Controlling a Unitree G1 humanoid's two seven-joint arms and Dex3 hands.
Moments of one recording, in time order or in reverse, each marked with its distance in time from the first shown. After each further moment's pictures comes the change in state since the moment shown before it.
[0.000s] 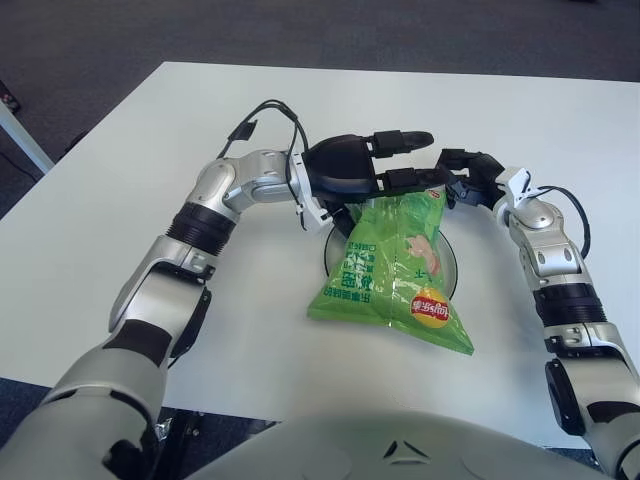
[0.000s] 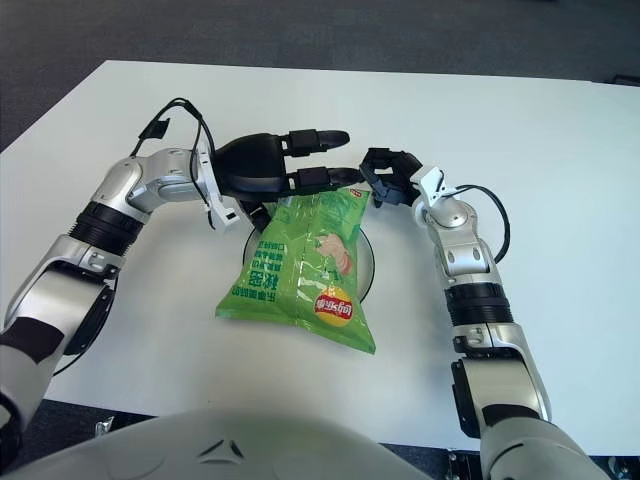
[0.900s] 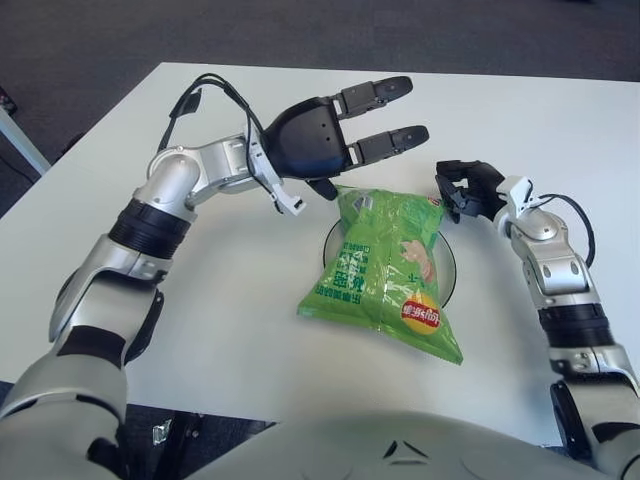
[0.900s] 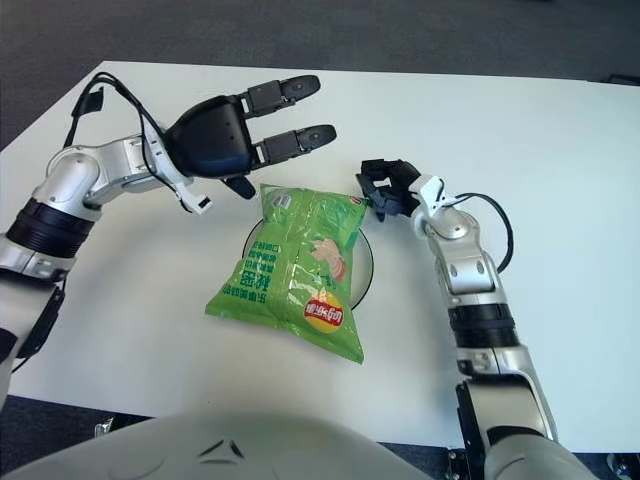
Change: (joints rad) left arm 0.026 0.212 -0.020 -0.203 0.097 0.188 0.269; right arm 0.055 0.001 0.021 -0.171 -0.015 0.125 -0.022
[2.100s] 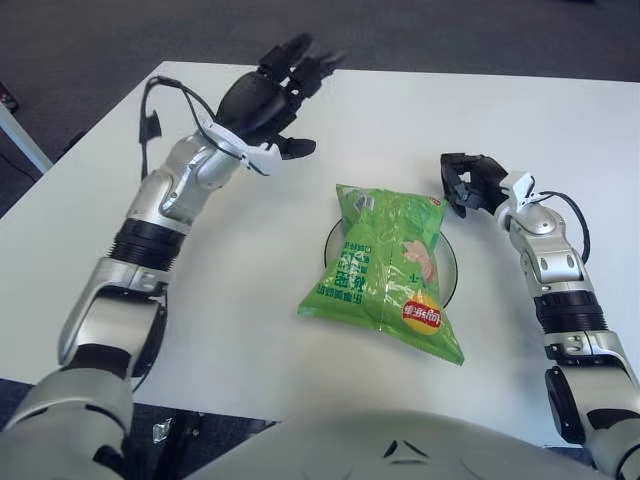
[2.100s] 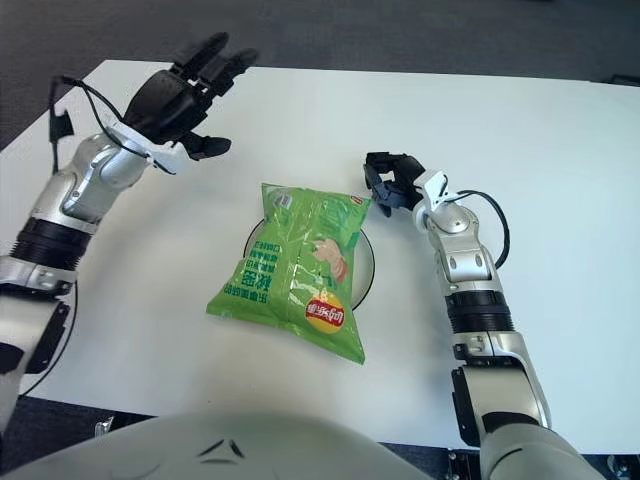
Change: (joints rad) left arm 0.121 -0.116 0.172 0.165 -0.612 0.371 -0.283; right arm -0.019 0.007 -0.025 0.094 0.021 -0.120 -0.007
